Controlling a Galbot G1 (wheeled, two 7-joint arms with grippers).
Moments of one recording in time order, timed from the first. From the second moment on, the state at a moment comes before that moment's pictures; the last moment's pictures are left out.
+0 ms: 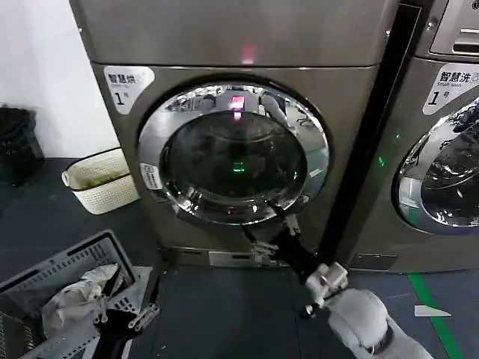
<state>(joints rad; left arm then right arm) 1.86 -1.37 -0.63 -2.22 0.03 -0.31 0.02 -0.91 0.99 0.04 2.00 0.35 -0.03 -0.11</state>
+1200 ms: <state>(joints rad) 1.86 -1.39 -0.63 -2.23 0.05 -0.32 0.02 -0.60 1.13 -0.21 1.78 0.38 -0.03 -0.09</state>
